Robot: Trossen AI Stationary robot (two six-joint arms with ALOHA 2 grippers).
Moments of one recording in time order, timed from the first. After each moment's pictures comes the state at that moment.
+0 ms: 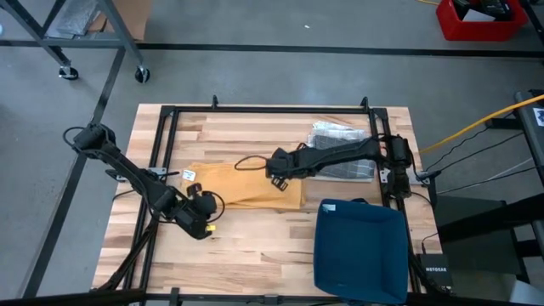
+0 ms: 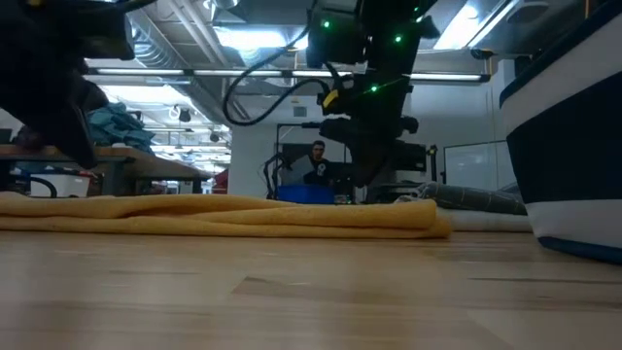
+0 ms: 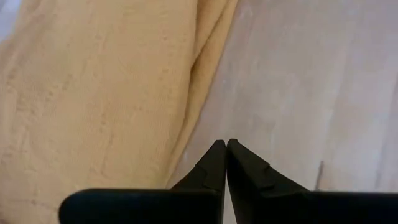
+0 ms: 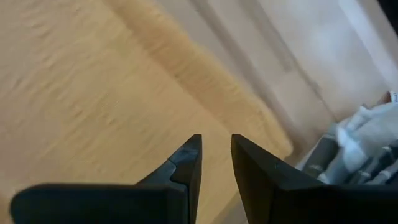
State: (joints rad) left arm -0.63 1.26 0.70 -0.62 -0.47 -0.87; right arm -0.02 1.96 1.44 -0.85 0.43 0.57
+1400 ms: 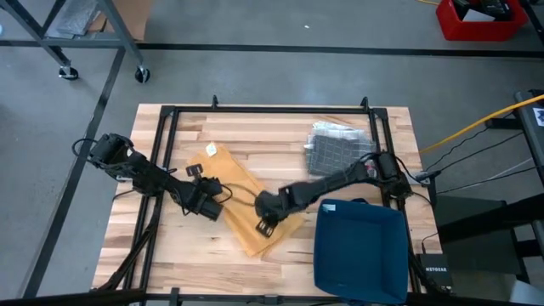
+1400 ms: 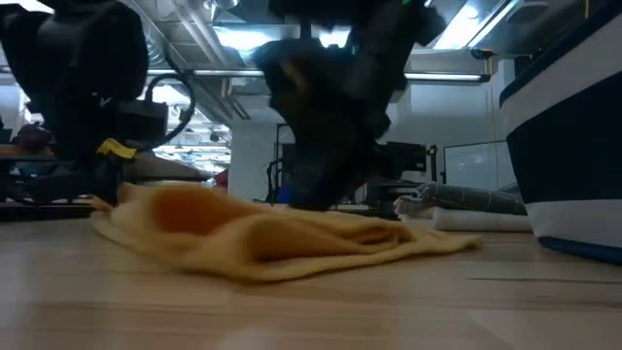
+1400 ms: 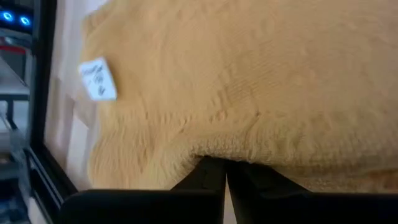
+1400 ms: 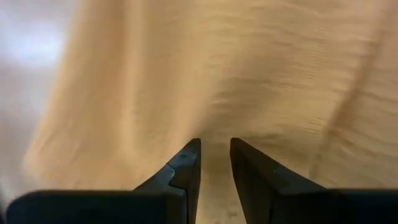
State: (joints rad) left arm -0.38 1.53 0.69 -0.86 -0.68 -0.71; right arm 0.23 2.10 1.49 -0.50 -0.07 0.83
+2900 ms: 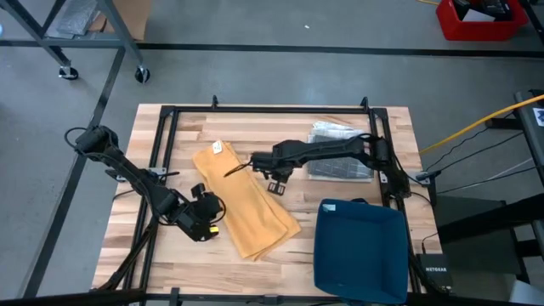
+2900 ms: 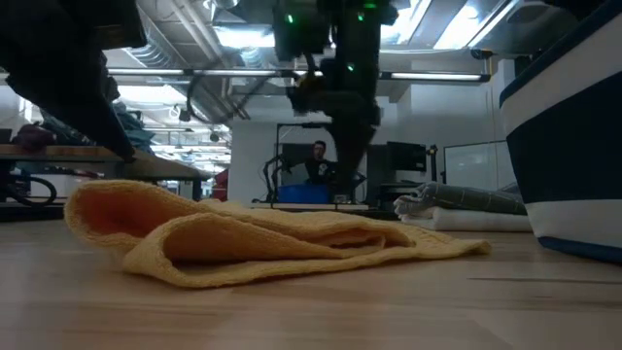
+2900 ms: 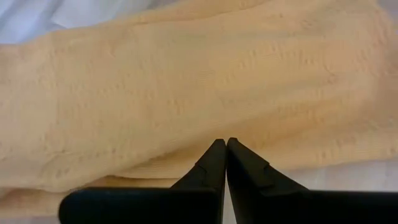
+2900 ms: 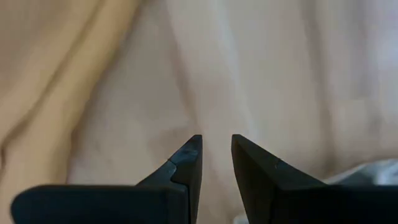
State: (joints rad) left arm -0.65 1.31 0.70 -0.50 -0.63 -0.89; right arm -0.03 2.13 1.79 -1.14 0.16 0.26
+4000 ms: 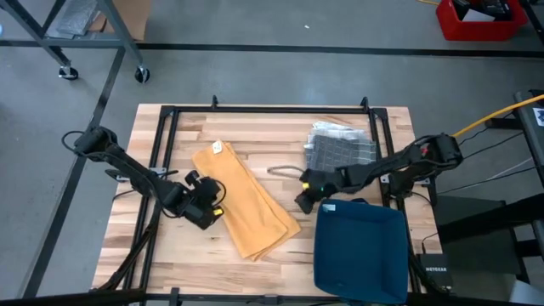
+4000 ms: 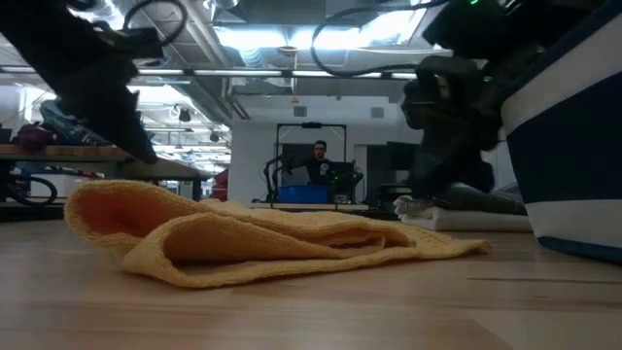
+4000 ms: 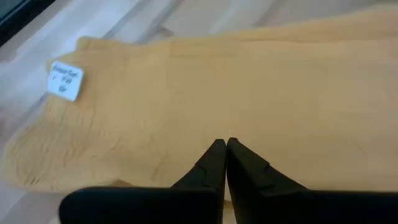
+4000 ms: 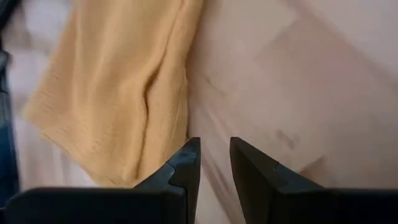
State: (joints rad) left arm -0.53 1.31 0.69 -0.67 -0.78 -1.03; right arm 0.10 1.51 0.64 0.05 -0.04 0.84
